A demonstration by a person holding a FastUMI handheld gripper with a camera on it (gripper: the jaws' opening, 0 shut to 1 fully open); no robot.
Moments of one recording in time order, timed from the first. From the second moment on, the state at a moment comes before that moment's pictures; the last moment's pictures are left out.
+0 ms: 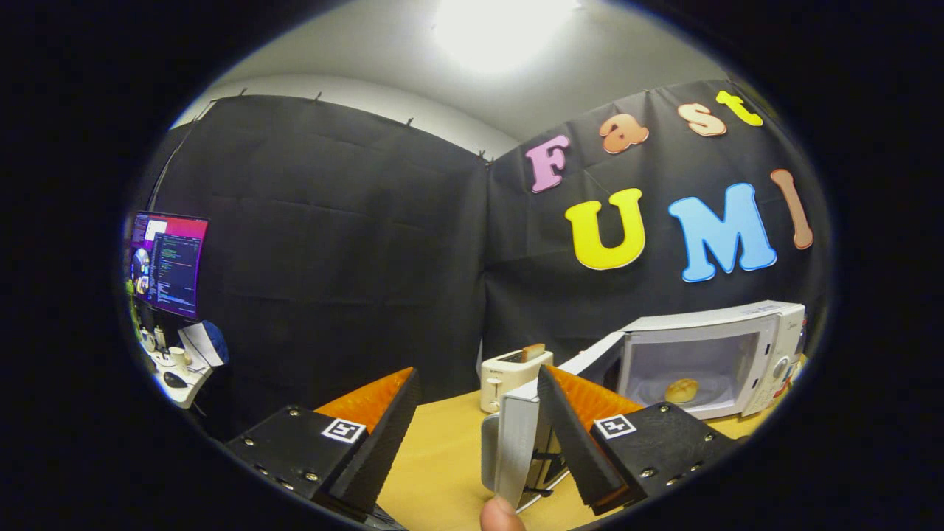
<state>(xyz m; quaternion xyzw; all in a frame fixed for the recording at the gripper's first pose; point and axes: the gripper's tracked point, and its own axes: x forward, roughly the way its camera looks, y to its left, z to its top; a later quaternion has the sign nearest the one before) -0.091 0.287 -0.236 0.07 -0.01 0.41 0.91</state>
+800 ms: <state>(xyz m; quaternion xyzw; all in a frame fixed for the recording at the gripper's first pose) -0.056 0.356 -0.338 0.00 0.10 0.36 0.93</state>
